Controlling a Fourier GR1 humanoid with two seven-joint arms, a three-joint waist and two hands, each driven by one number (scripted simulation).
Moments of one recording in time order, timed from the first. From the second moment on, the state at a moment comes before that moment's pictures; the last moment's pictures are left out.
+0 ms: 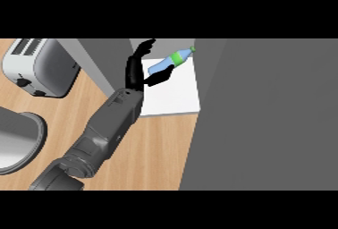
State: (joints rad) left arm -1.08 0.00 -0.08 -0.17 0.24 0.63 -0.62; right arm 0.21 -0.41 0.70 -2.48 0.02 -0.36 0.10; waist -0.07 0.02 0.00
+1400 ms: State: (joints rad) left arm -0.63 0.00 -0.27 -0.88 0.50 0.09 -0.53; right arm 0.24 -0.48 0.68 -2.49 0.03 -0.42 0.12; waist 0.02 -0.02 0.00
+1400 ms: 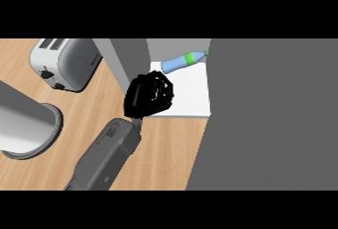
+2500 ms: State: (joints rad) left arm 0.25 0.31 -0.35 -1.86 0.55 0.06 -0.43; right arm 0.03 -0.49 0.80 -2.48 0.03 -0.28 0.33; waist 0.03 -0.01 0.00
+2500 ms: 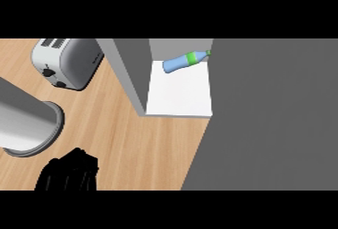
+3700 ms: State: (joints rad) left arm 0.68 0.50 -0.03 -2.04 0.77 -0.26 -0.53; right arm -0.70 -0.01 0.49 -1.95 -0.08 -0.30 0.59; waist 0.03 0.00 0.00
